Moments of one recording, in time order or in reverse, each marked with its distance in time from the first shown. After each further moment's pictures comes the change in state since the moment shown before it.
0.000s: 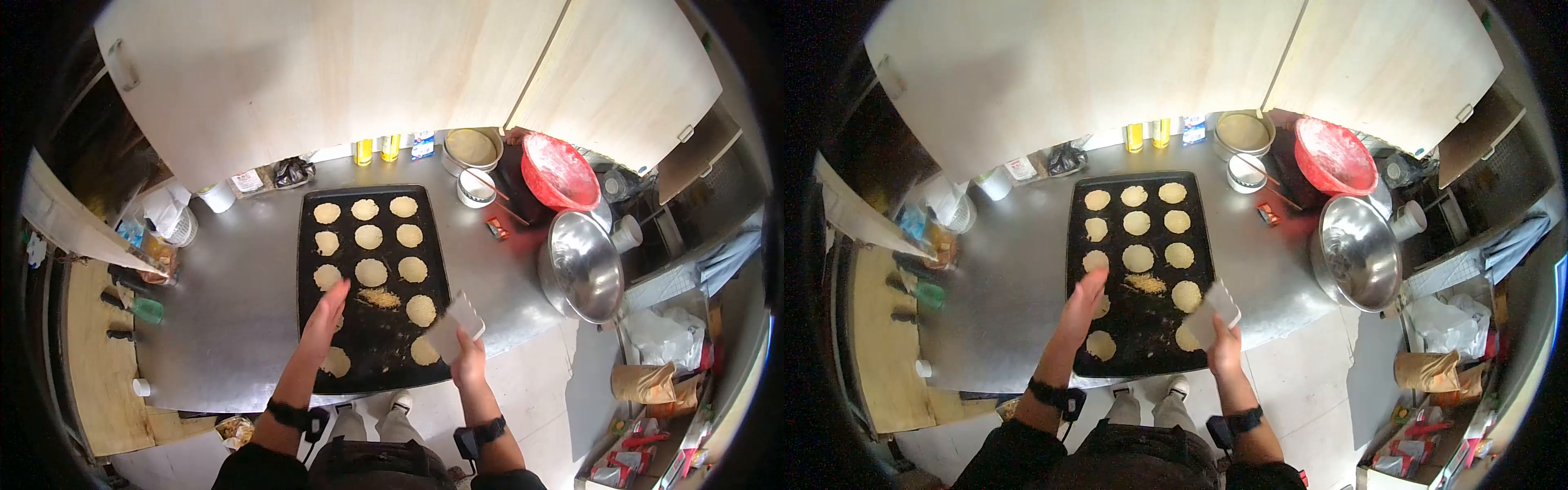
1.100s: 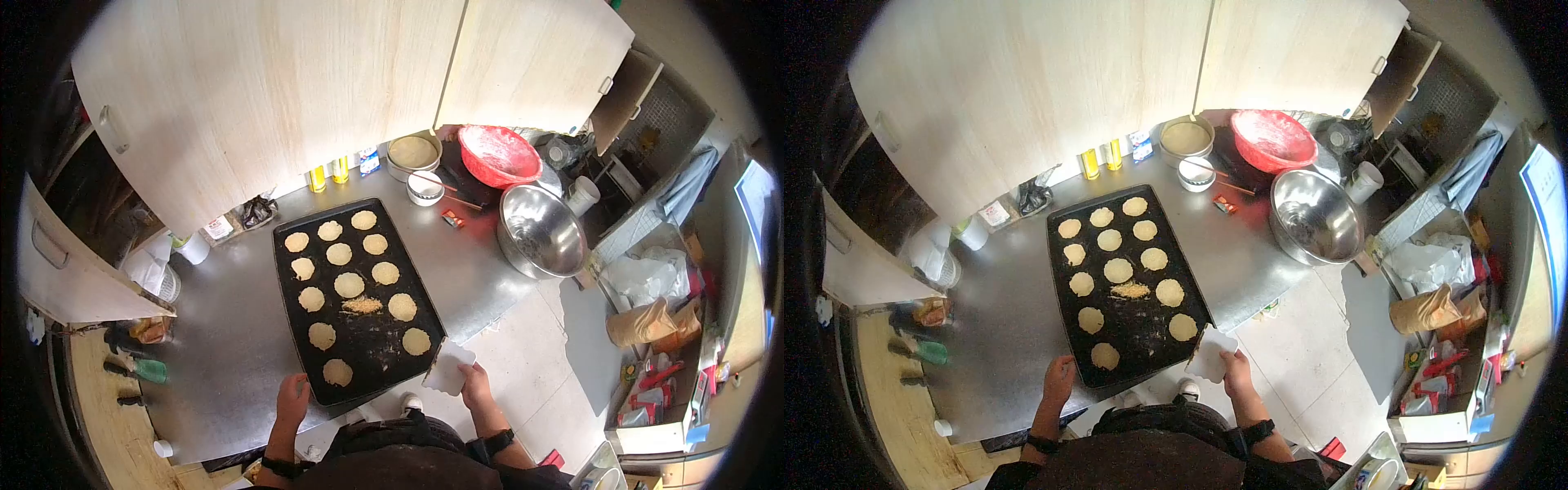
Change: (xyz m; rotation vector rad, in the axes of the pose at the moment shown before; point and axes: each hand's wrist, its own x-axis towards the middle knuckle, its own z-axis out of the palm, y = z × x) left_hand -0.142 -0.036 -0.106 1.028 0.151 -0.057; right_hand -0.101 0.039 -0.082 -0.056 0.257 0.142
